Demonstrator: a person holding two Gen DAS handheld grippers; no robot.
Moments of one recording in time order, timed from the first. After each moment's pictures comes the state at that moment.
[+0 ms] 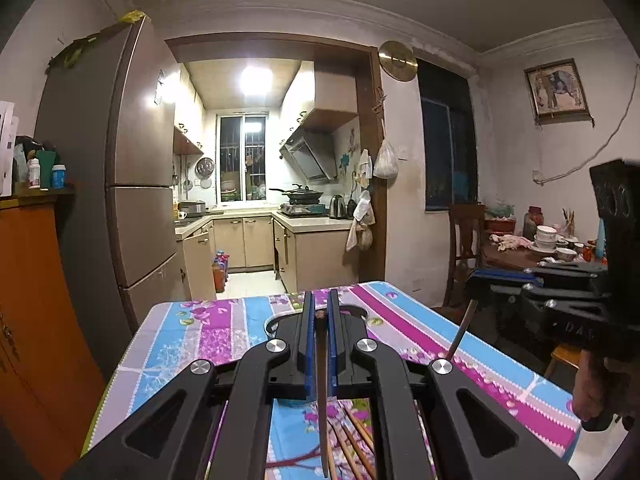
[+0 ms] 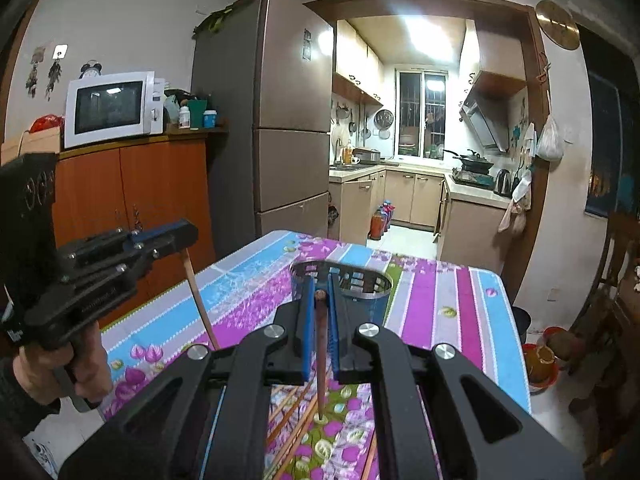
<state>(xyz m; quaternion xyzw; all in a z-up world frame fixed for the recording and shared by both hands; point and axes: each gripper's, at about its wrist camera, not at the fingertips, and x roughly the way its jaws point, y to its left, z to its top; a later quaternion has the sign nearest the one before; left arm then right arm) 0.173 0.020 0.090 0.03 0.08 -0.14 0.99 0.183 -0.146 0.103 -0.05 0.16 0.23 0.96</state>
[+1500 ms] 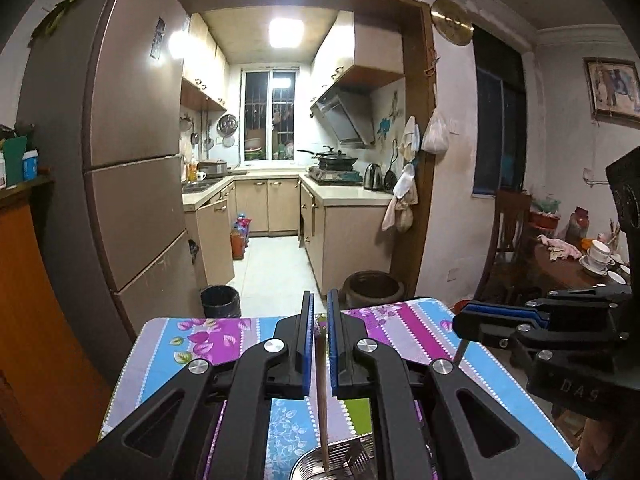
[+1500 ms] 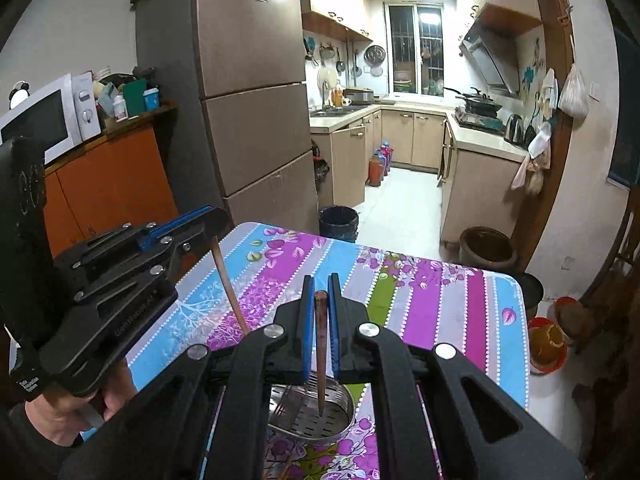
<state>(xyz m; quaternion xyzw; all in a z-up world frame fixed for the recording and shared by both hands) 0.425 0.008 0.145 0.01 0.17 -0.09 0.98 0.416 -0.120 0.148 -0.03 0.29 0.22 0.93</state>
